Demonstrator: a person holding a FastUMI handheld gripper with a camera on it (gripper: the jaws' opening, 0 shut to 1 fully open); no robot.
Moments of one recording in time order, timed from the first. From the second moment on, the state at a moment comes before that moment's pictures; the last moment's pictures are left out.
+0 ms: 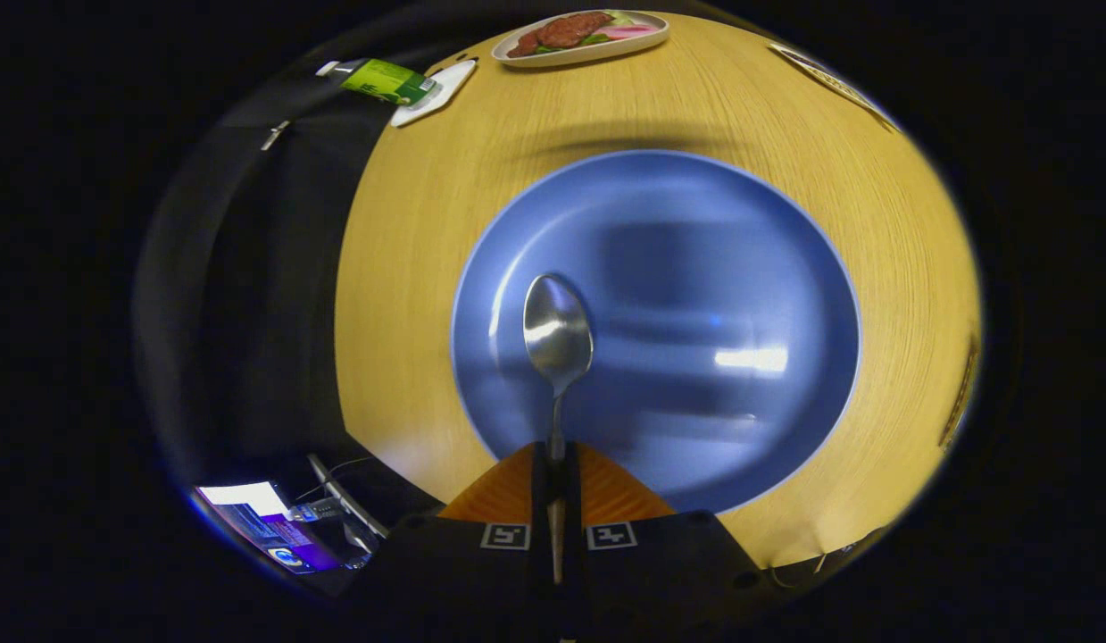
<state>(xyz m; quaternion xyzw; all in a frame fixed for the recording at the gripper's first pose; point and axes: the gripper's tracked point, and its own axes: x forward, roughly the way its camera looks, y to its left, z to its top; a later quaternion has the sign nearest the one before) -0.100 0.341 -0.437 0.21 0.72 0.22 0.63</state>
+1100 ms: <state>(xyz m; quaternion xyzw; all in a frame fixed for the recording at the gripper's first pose) -0.105 -0.022 -0.321 0.21 0.70 0.16 0.66</state>
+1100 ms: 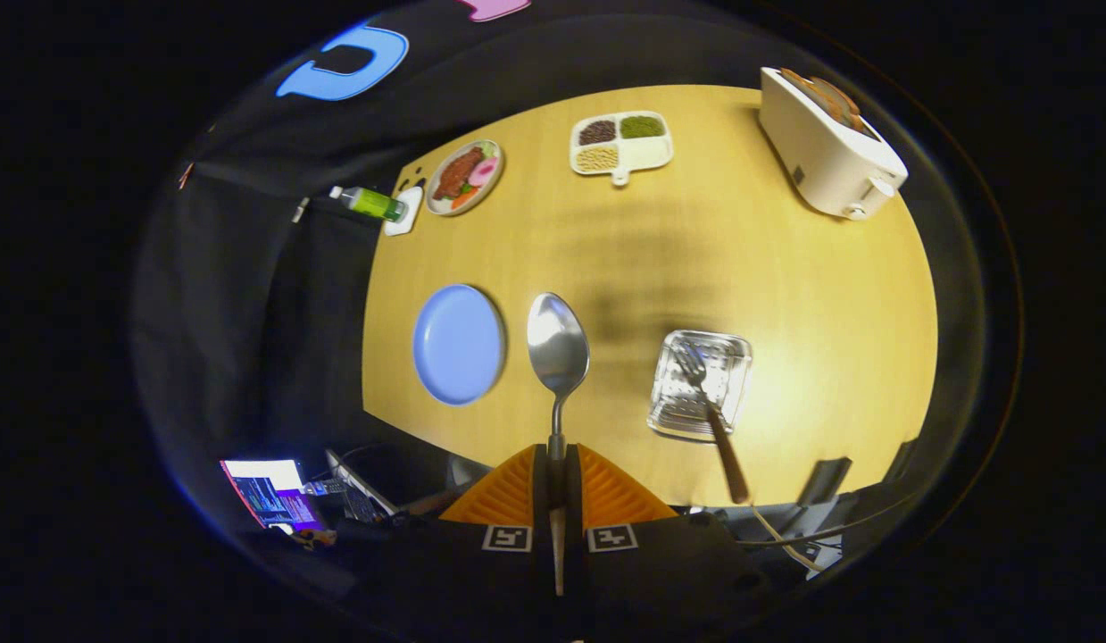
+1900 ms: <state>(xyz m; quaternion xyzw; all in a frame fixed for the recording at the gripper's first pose) -0.110 -0.071 -0.404 0.11 0.89 0.10 0.43</state>
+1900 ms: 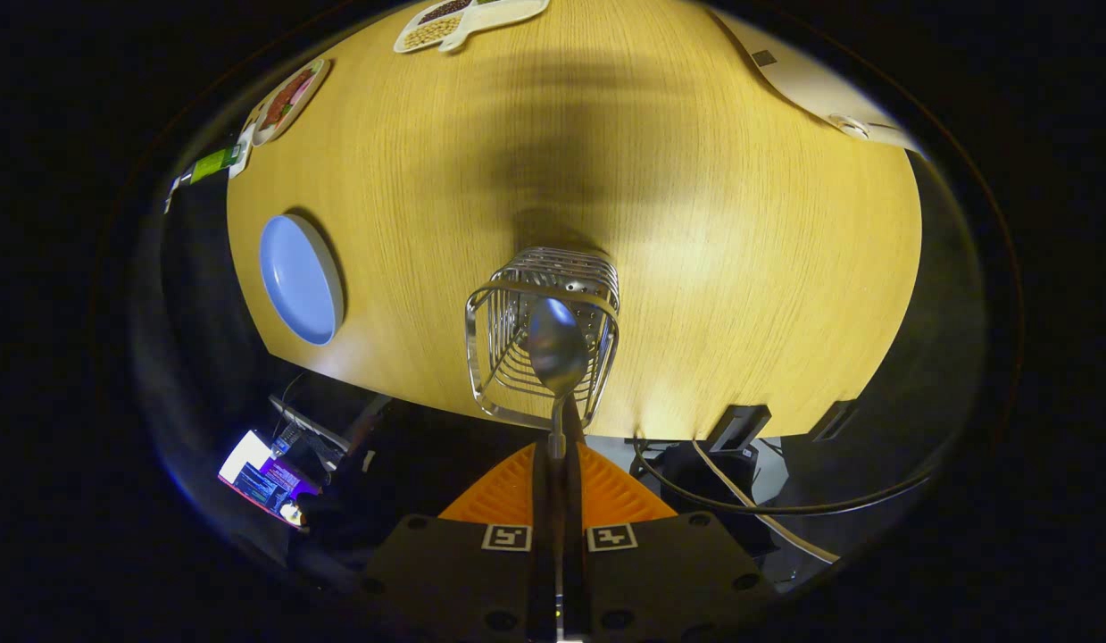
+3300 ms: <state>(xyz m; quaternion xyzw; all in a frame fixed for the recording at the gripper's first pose) -0.014 -0.108 -0.233 0.13 0.34 0.05 0.93</state>
